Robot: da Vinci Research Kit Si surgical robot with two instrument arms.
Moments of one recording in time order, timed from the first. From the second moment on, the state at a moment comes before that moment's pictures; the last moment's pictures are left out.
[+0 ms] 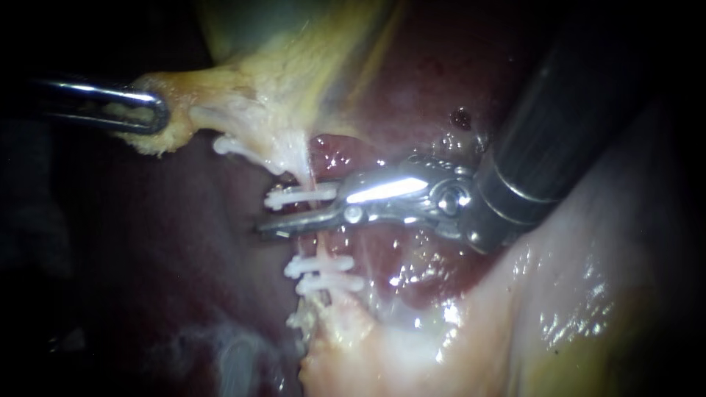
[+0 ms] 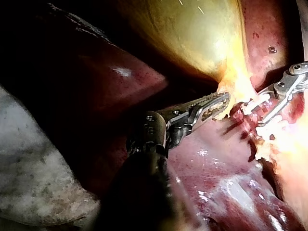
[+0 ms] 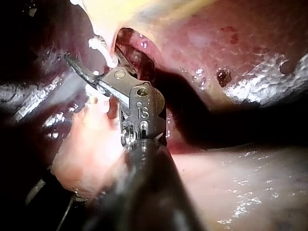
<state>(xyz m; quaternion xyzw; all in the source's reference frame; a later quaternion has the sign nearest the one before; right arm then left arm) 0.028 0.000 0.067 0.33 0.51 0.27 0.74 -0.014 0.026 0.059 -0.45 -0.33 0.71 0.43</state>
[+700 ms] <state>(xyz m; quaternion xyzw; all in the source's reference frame) 0.017 0.000 0.063 0.22 0.56 0.13 0.79 -0.014 0.026 0.059 -0.45 -0.33 0.71 0.43</state>
